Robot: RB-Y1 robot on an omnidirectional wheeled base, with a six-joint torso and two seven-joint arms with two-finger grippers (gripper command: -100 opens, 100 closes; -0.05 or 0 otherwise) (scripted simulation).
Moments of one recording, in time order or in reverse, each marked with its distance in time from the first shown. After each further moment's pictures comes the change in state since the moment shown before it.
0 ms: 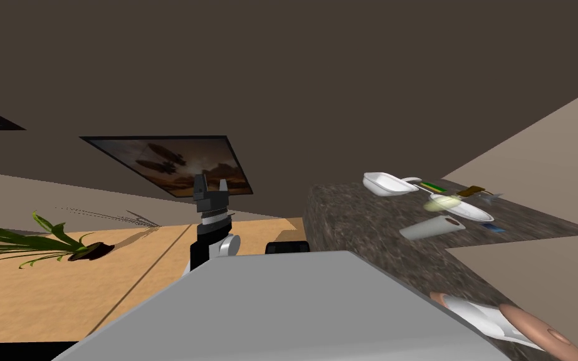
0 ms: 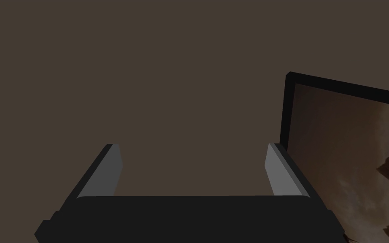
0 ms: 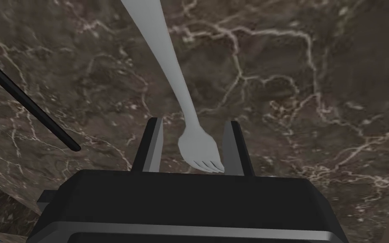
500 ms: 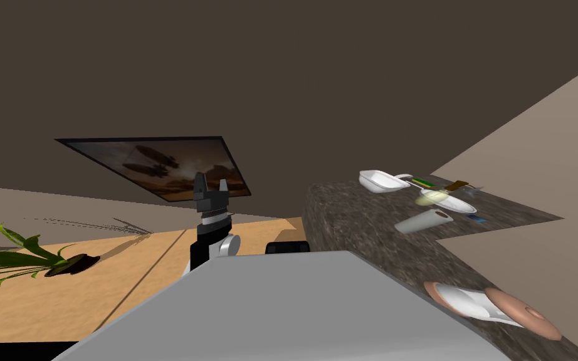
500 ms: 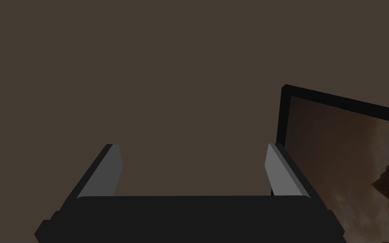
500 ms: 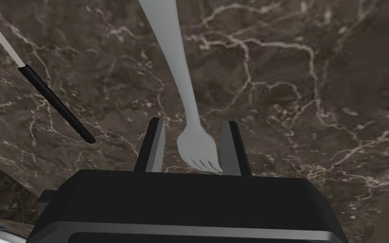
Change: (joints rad) left arm 0.000 0.000 0.000 0.000 0.000 0.000 0.000; right arm 0.027 -0.018 -0.065 0.006 0.015 -0.035 0.021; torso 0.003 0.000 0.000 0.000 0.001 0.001
